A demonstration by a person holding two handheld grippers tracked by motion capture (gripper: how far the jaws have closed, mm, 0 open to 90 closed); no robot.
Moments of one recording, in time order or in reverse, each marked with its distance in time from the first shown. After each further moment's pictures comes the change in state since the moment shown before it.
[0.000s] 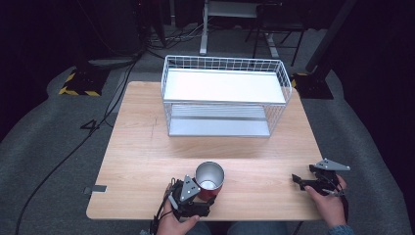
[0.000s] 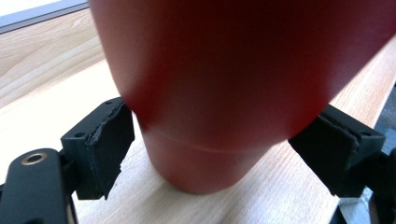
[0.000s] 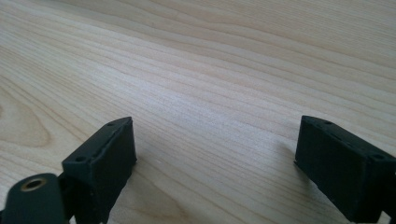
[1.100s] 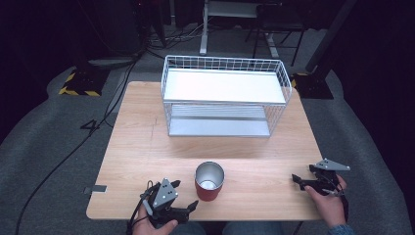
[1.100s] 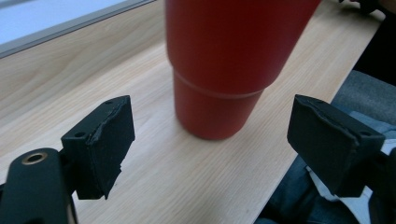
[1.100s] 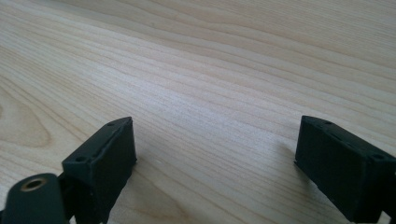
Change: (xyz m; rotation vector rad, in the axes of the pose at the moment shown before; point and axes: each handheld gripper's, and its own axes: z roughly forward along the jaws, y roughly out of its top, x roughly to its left) left arm 0.014 0.000 -0.066 0.010 -0.038 0.026; right arm 0.000 0.000 0.000 -0.001 0.000 0.001
